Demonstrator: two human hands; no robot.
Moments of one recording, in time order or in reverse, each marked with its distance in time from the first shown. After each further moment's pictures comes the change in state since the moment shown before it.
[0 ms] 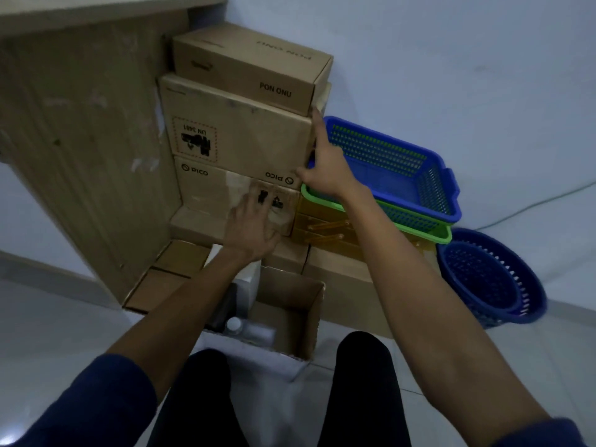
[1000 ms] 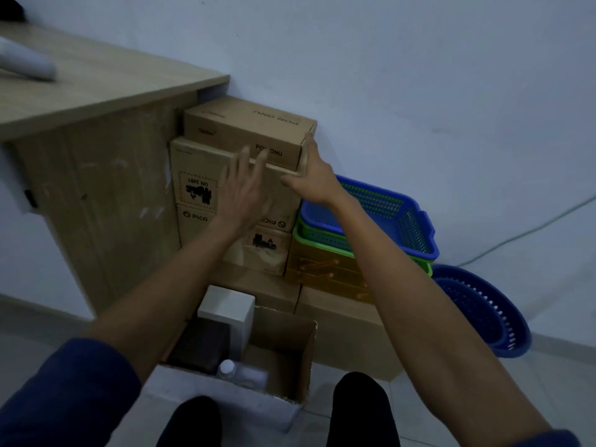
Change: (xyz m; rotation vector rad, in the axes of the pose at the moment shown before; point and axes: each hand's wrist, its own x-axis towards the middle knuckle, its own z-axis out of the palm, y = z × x) left_hand 0.064 0.022 -0.140 0.092 0.424 0.043; right_hand 0.029 -0.043 -0.045 0.074 0.028 0.033
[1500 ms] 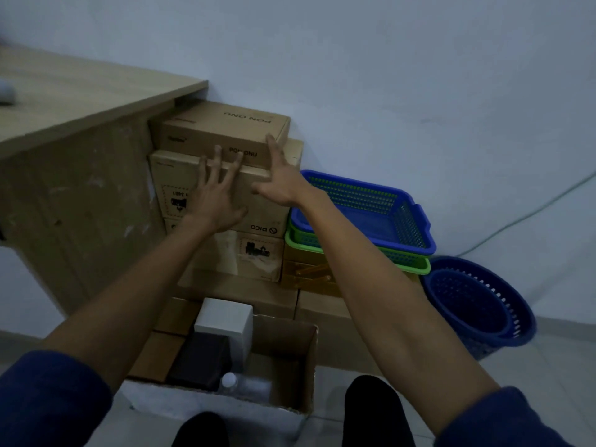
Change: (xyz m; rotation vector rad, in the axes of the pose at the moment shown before) left_hand 0.025 -0.042 0.014 0.019 -0.297 -0.045; right_hand 0.022 -0.010 0.021 -0.046 -0.152 0.010
